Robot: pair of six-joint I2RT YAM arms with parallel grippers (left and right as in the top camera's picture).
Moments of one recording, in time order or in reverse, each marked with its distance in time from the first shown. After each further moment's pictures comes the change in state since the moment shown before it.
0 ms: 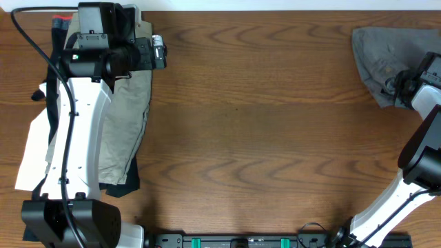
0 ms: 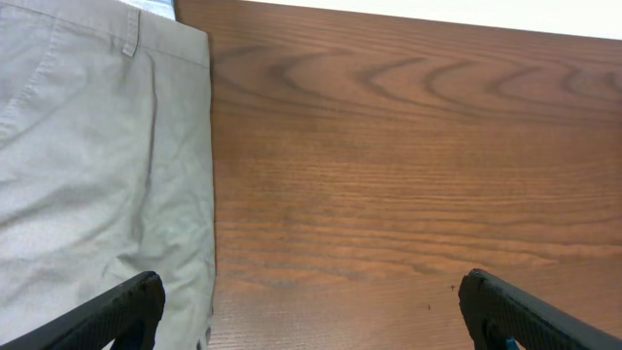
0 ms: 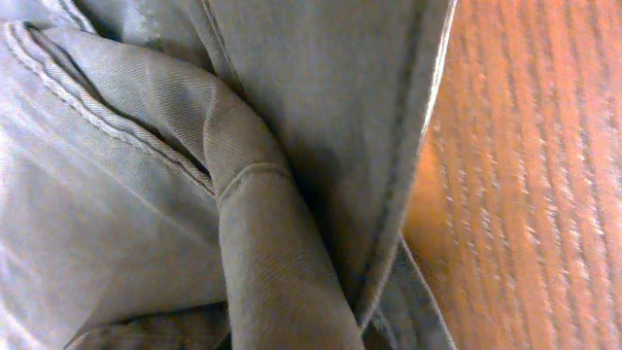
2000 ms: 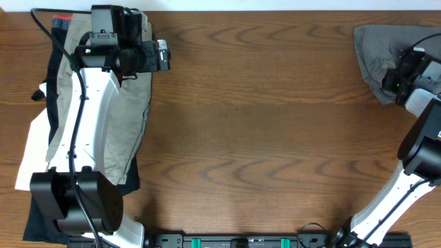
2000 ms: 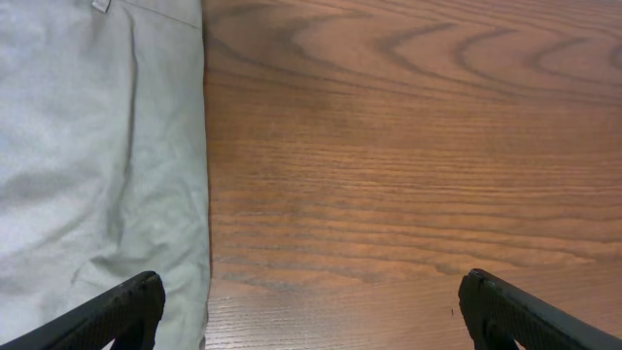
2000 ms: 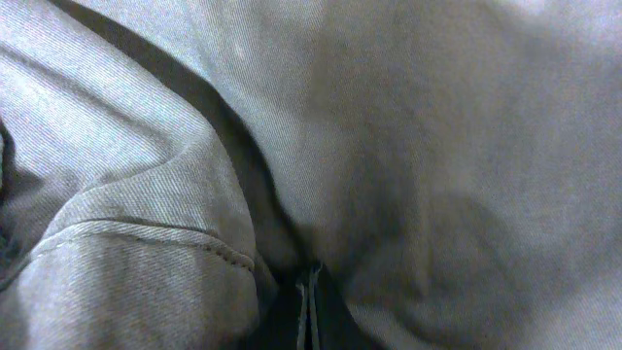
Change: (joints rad) left arm 0.000 0.101 -0.035 0.054 0.000 0.000; right arm -0.001 0.116 0.006 0.291 -0.289 -1.552
